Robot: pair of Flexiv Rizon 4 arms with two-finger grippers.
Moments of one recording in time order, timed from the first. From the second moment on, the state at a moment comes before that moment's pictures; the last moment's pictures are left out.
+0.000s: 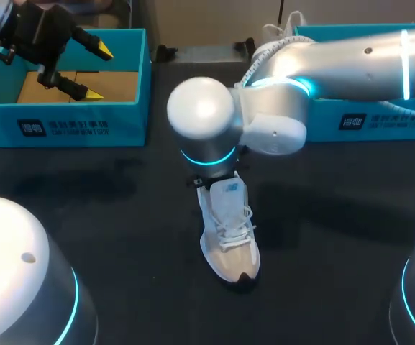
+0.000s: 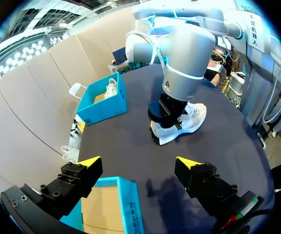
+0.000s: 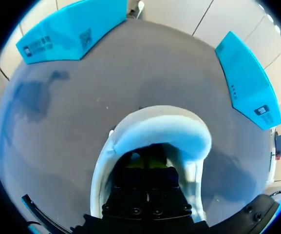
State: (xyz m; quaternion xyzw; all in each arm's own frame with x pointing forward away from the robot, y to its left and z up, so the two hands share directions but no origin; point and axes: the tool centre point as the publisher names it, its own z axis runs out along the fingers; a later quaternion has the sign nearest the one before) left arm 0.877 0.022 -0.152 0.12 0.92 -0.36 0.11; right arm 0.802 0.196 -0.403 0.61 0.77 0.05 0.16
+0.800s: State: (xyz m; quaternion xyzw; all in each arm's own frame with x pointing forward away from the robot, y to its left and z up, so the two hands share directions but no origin) left arm 0.877 0.022 -0.152 0.12 0.92 -0.36 0.11; right arm 0.756 0.185 -0.349 0.61 0.79 -0.07 -0.01
